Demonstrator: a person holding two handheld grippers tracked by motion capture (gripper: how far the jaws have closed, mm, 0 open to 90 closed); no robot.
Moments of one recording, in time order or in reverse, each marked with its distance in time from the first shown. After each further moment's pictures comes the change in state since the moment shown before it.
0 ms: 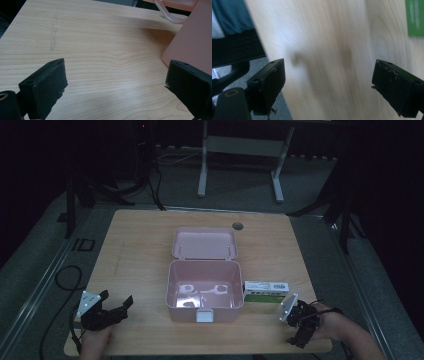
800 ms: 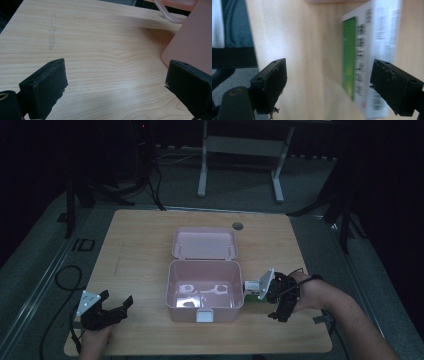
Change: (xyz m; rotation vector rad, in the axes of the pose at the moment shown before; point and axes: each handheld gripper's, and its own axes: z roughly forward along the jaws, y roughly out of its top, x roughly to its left) left arm 0.001 0.000 0.001 0.005 -0.012 -0.008; right arm -0.018 0.095 -0.075 -0.023 -0.098 -0.226
